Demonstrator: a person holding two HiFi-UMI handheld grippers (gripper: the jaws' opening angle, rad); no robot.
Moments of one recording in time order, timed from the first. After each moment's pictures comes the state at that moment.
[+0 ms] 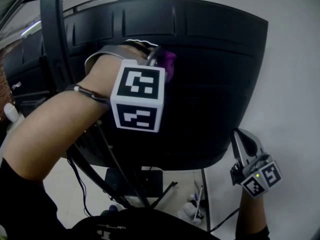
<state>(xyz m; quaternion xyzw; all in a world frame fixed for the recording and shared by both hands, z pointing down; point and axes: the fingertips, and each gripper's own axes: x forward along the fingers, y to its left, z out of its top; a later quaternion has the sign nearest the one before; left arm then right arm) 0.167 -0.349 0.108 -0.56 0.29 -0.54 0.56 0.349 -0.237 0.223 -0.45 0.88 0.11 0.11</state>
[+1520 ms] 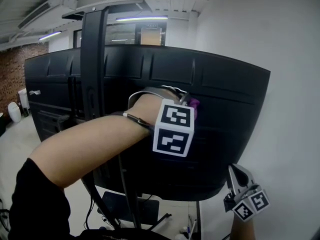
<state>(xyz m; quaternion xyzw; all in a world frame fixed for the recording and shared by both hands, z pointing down) 0.194 -0.345 0.106 -0.62 0.28 -0.51 0.52 0.339 -0.237 0.214 -0.44 0.88 0.13 0.10</state>
